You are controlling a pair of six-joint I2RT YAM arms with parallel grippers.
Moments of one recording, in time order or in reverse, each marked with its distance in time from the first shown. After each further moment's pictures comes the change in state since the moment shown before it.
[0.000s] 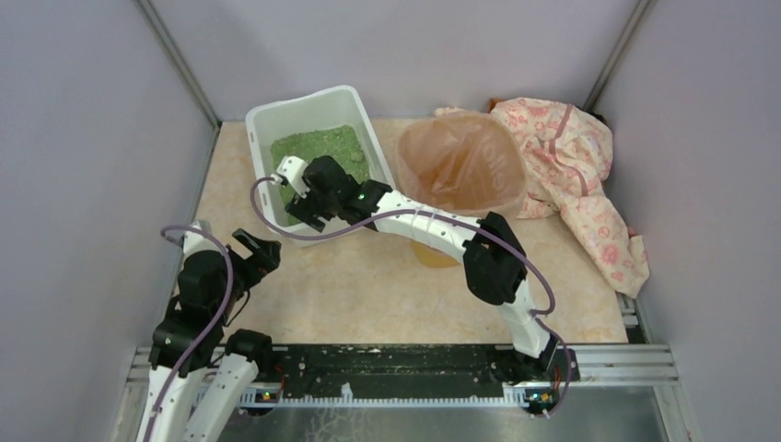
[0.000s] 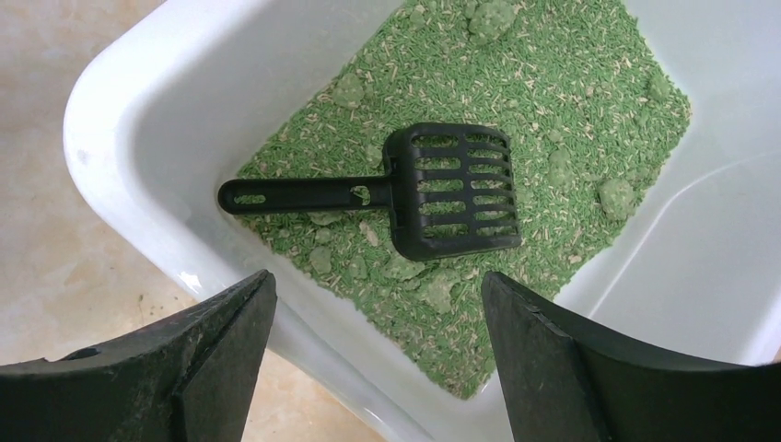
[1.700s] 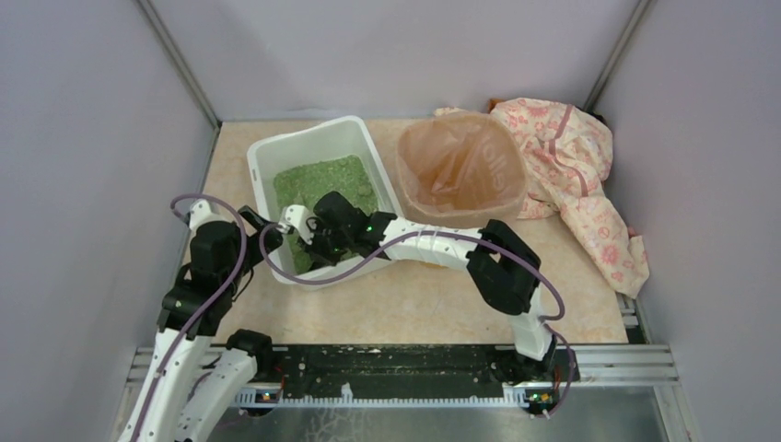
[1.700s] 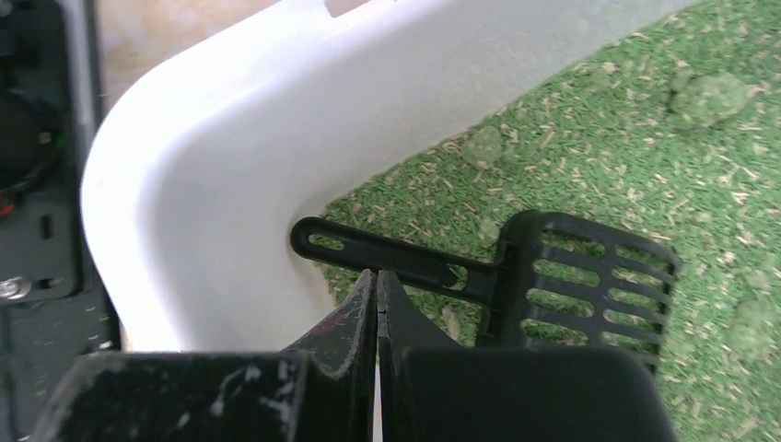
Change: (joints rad) left arm 0.000 0.219 0.065 0.087 -0.073 0.024; right arm 0.055 -0.089 -0.324 0.160 -0.389 0.020
